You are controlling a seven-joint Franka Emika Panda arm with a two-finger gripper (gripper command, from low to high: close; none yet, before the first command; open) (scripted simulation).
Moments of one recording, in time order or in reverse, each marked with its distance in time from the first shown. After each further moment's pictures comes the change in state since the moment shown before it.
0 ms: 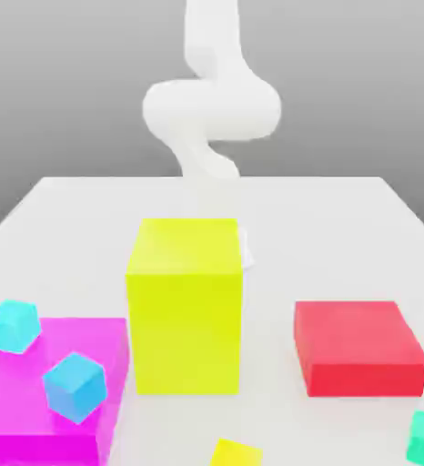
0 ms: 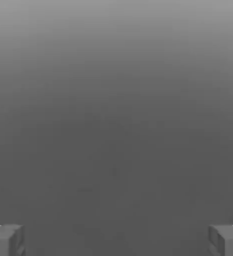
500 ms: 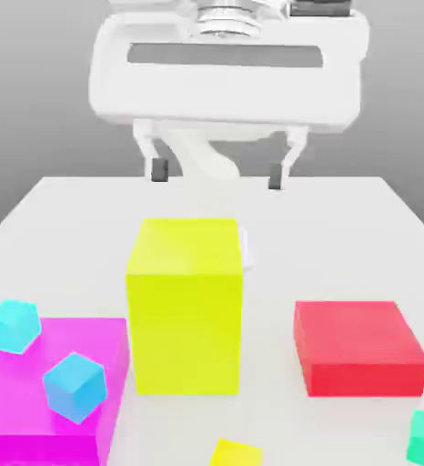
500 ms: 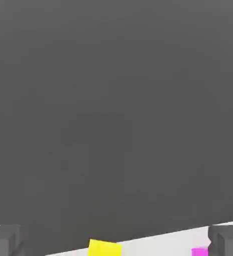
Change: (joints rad) arm -0.071 0.551 0.089 0.002 -0.090 0.158 0.231
